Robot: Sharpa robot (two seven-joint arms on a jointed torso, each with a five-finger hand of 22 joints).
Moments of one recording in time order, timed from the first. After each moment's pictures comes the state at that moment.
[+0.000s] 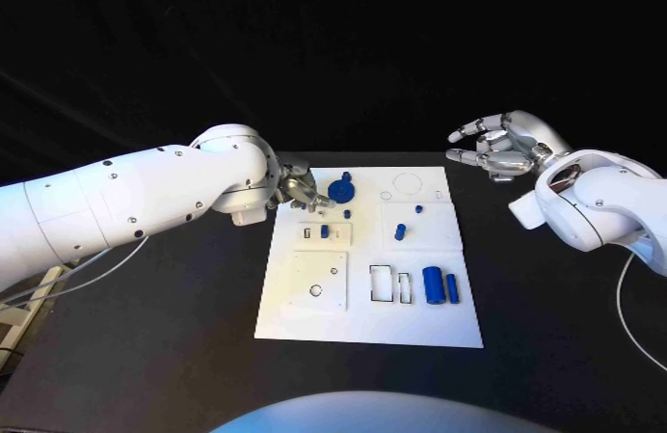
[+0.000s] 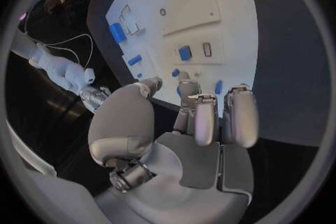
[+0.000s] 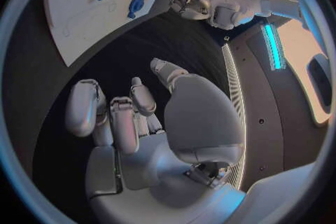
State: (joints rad) left arm 1.30 -0.75 0.01 1.49 -1.09 0.17 -0.60; left_hand 0.95 -0.17 0.43 0.29 0.22 0.77 0.07 0.81 0.69 1.17 -0.01 1.15 0.82 1.47 -0.08 1.51 1.31 0.08 1.45 0.02 1.42 1.25; right arm 1.33 -0.93 -0.13 1.52 -0.75 -0.44 0.11; right_hand 1.23 -0.14 0.41 0.08 0.25 0.76 0.19 0.29 0.41 1.23 0.10 1.29 1.18 1.46 0.03 1.52 1.31 0.08 1.37 0.13 1.24 1.27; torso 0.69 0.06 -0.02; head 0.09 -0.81
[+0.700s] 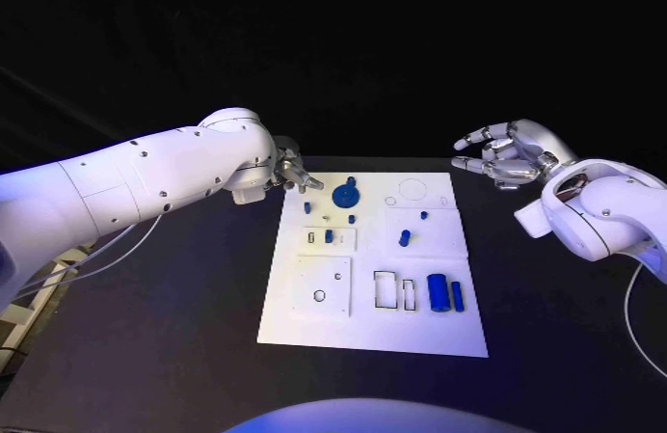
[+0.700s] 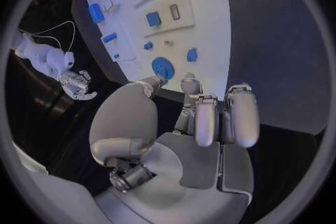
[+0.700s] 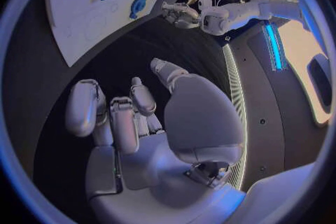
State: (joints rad) left arm 1.33 -0.65 -0.01 1.23 -1.11 0.19 -0.58; left_hand 1.00 -0.16 0.39 0.29 0.22 0.72 0.10 0.70 0.61 1.15 0.03 1.14 0.80 1.47 -0.05 1.51 1.31 0.08 1.45 0.04 1.42 1.25; right arm 1.33 -0.93 -0.13 1.51 -0.75 -0.44 0.11; right_hand 1.23 -0.14 0.40 0.08 0.25 0.76 0.19 0.29 0.41 1.23 0.10 1.29 1.18 1.46 0.03 1.52 1.31 0.08 1.37 0.13 1.24 1.27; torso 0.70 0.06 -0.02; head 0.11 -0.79
